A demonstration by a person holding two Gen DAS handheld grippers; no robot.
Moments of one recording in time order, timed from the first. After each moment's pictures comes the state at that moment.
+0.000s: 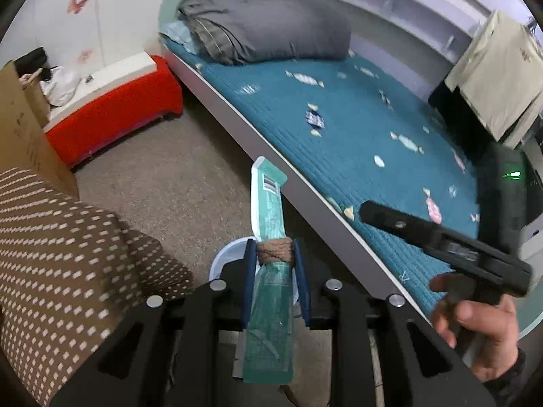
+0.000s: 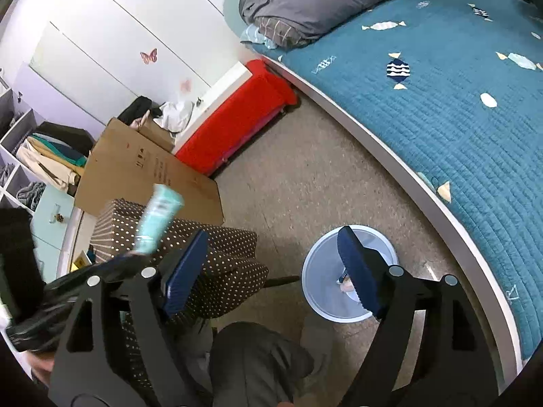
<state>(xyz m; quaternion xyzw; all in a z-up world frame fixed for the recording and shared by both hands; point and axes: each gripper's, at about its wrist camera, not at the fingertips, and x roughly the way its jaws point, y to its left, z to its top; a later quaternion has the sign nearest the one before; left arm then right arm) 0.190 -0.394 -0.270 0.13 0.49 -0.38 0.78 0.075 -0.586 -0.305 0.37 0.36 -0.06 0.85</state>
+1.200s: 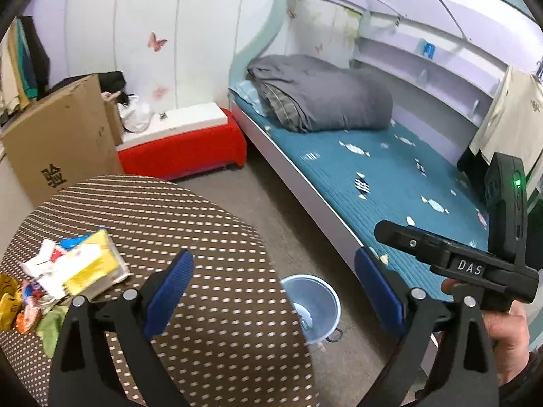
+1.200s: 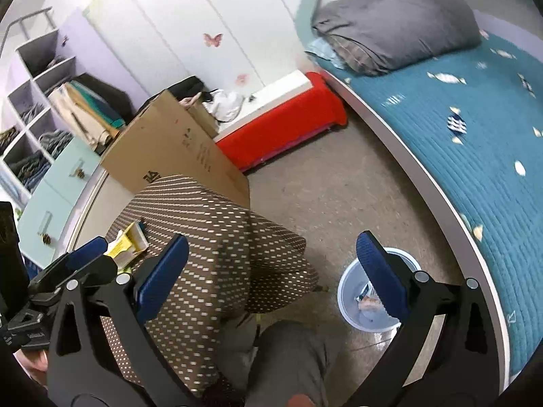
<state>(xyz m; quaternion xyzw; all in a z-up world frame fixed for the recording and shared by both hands) 0.159 -0.242 -0.161 0.06 0.37 -0.28 0.88 0.099 -0.463 -0.203 0.27 0.34 0.01 0.90</state>
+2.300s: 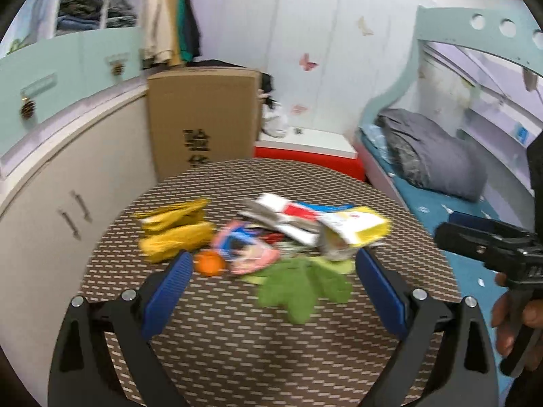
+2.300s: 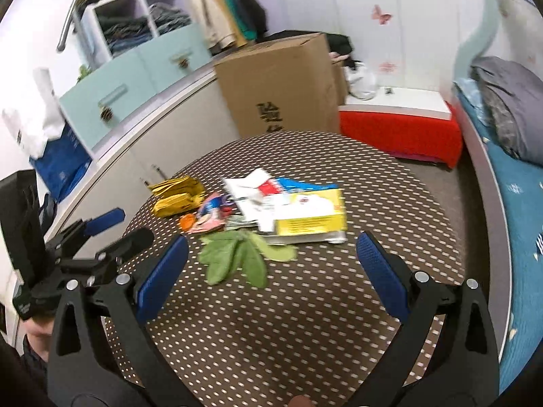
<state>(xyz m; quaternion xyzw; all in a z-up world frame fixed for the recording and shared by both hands) 0.140 0.051 -0.156 -0.04 0.34 -0.06 0.94 0.165 -0.186 -0.142 0.06 0.37 0.22 0.90</state>
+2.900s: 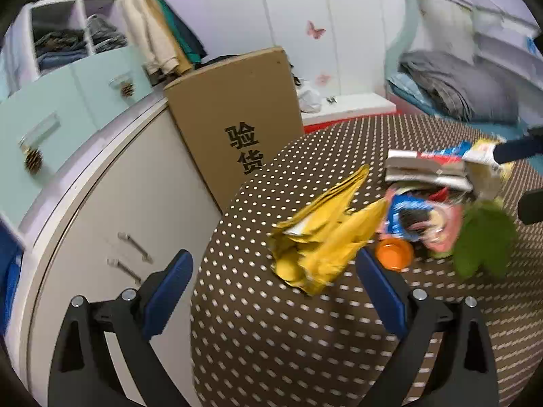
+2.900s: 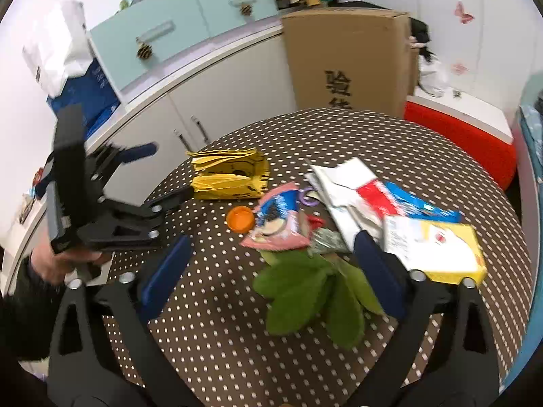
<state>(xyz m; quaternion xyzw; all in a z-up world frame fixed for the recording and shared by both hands) 0.209 0.153 -0.213 0.15 0.35 -0.04 0.92 0.216 -0.061 -0.182 -0.03 0.41 0.33 0.85</state>
